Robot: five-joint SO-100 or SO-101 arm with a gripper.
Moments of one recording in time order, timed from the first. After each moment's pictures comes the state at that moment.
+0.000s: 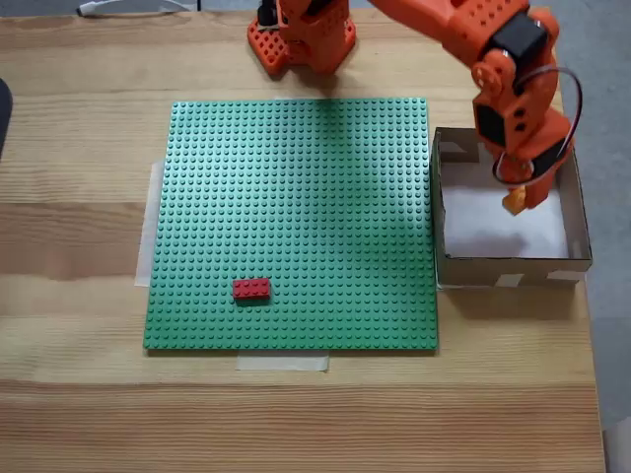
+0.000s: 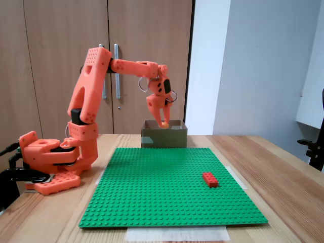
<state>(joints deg) -47.0 66.2 67.8 70.8 10.6</state>
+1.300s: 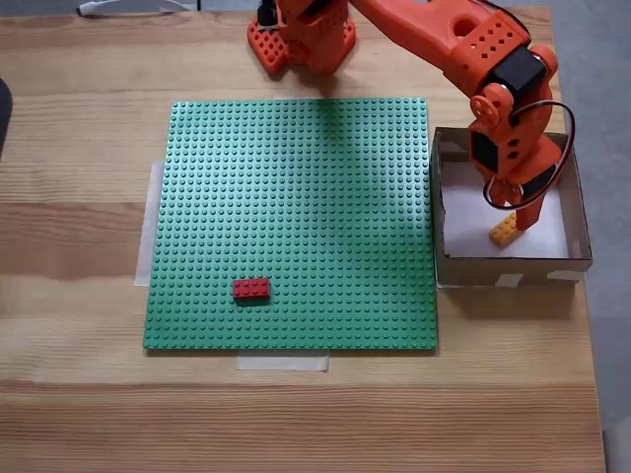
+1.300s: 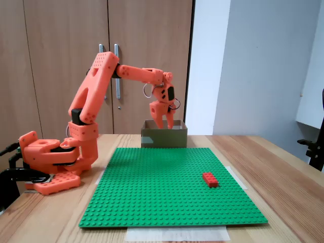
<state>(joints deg) -45.9 60.1 63.6 73.7 8.8</state>
